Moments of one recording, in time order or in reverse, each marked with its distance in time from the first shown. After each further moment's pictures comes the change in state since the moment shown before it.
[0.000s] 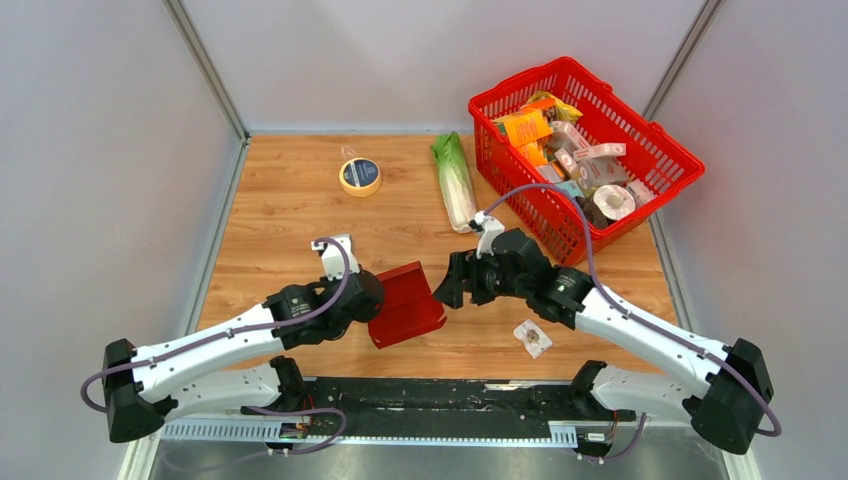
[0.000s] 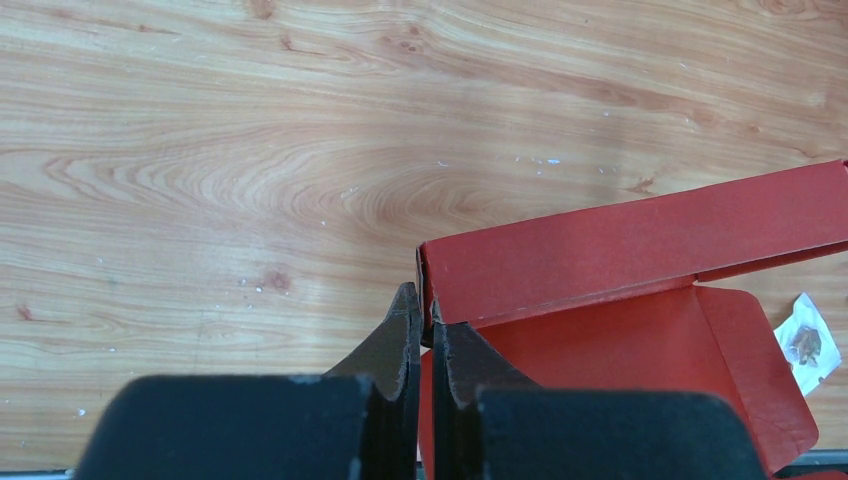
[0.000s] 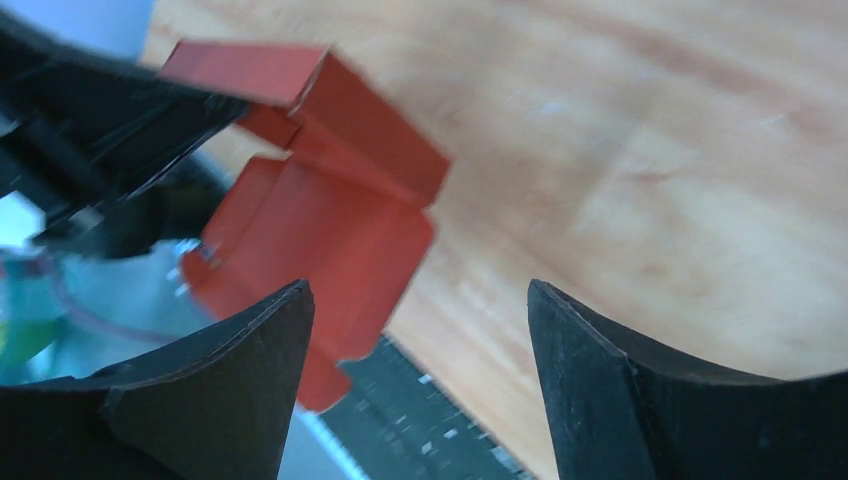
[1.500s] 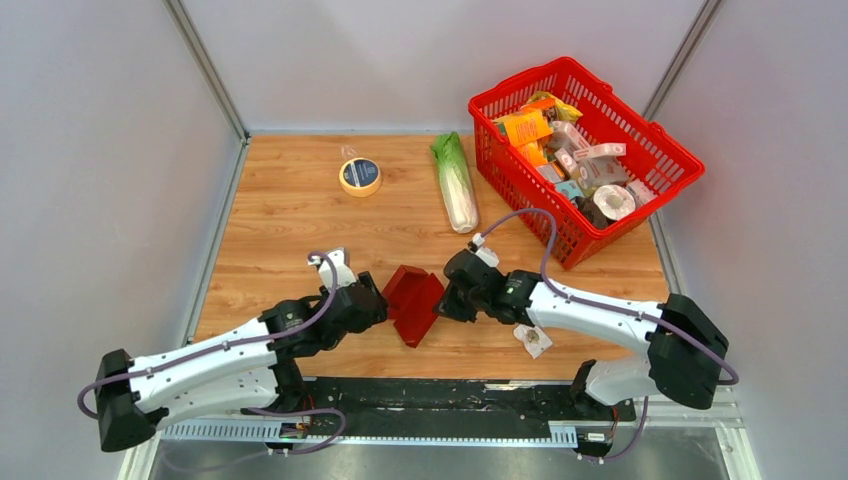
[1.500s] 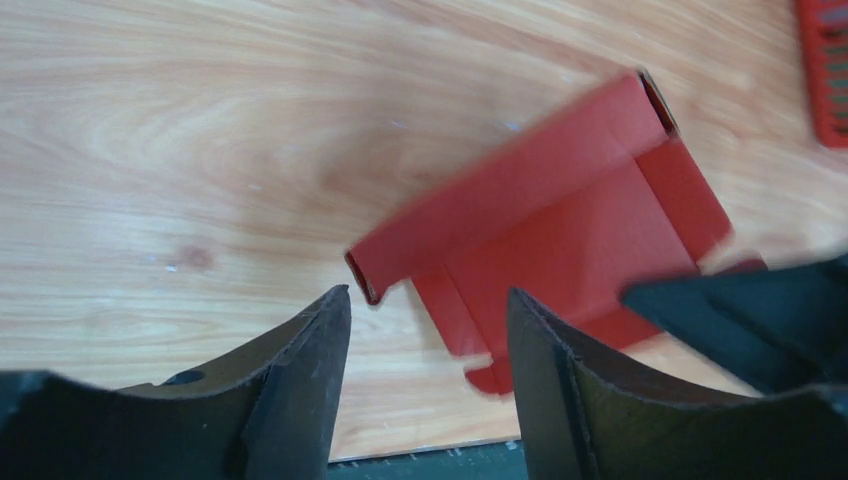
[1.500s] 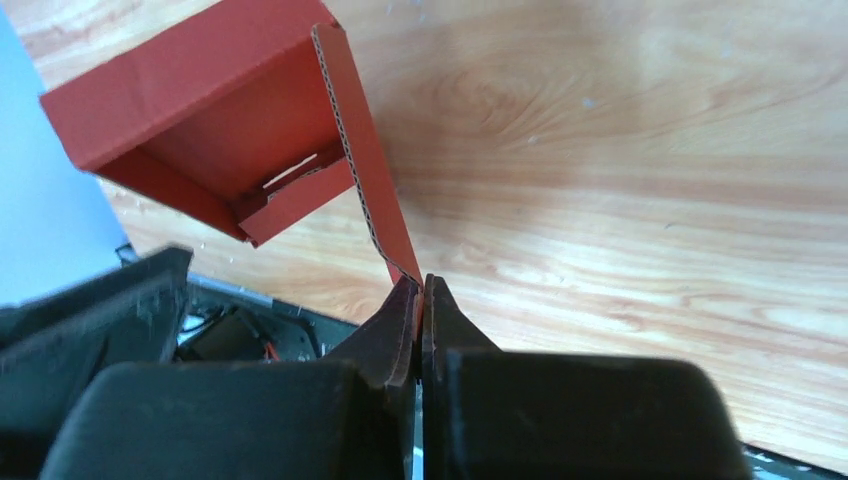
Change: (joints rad) left arm 0.000 -0.056 -0.149 0.122 0.051 -0.127; right arm 0.172 0.285 0.023 -0.048 0.204 0.745
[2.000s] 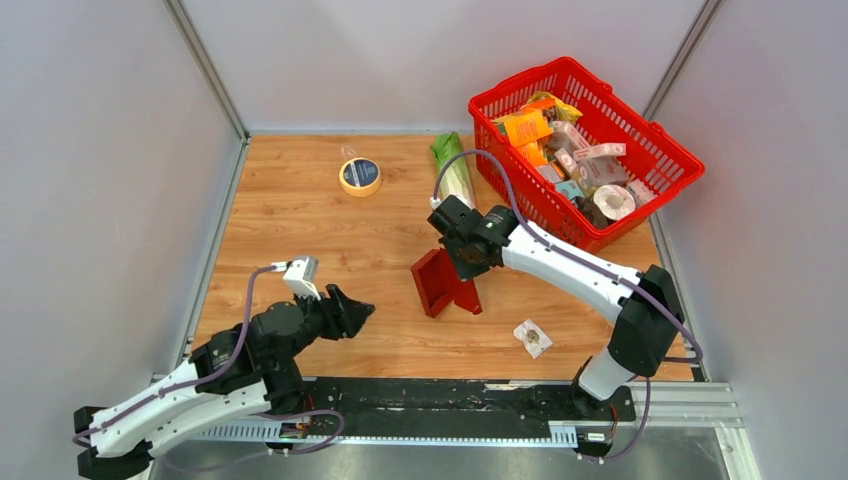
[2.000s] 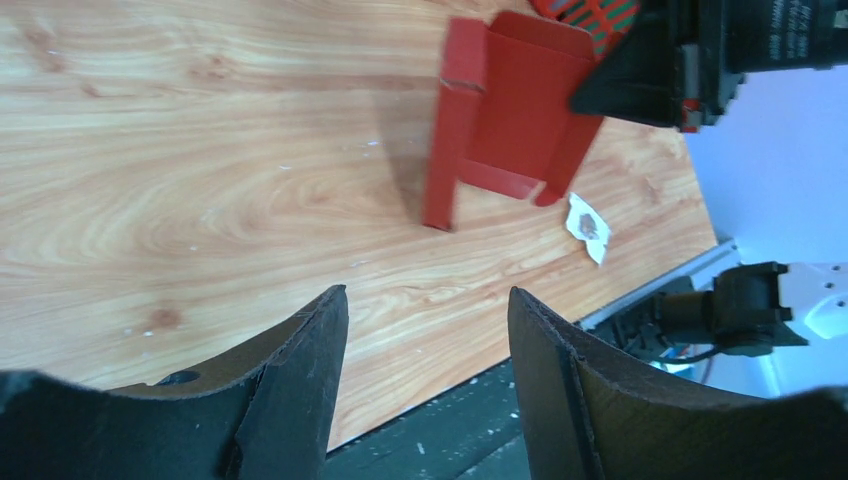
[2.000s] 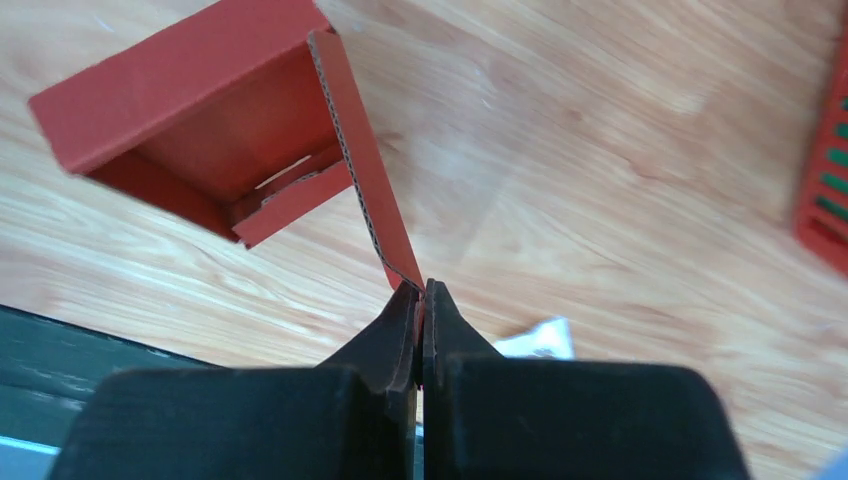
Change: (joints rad) left arm -0.001 -0.556 -0.097 0.077 0.204 0.359; right arm -0.153 0.238 0.538 -0.565 0.114 -0.867
